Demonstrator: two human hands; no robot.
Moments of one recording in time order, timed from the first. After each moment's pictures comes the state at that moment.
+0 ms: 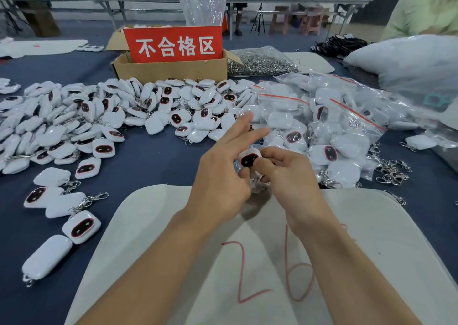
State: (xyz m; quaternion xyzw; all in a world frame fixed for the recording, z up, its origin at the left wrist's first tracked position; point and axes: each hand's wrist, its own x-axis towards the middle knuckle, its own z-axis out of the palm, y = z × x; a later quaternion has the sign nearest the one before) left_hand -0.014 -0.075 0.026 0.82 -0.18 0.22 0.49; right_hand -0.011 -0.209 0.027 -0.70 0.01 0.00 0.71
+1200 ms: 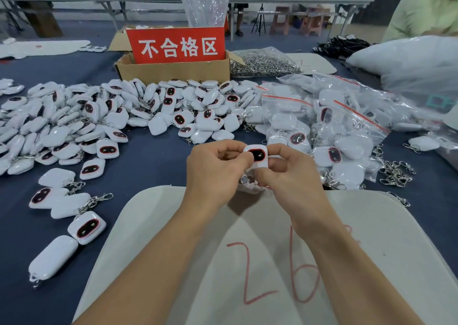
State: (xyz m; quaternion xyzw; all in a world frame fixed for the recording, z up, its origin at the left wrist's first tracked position) left_hand -0.006 -0.069 0.034 0.76 0.05 0.13 0.63; right_hand -0.020 -0.207 0.035 -0.73 -0.01 -0.01 0.69
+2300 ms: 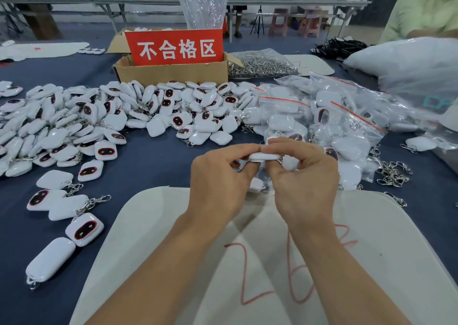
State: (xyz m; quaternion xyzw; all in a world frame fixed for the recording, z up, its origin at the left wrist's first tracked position) left_hand -0.020 -0.078 0.031 0.82 -0.09 0.23 0.51; right_hand -0.027 -0.204 0.038 -0.73 0.01 -0.26 0.63
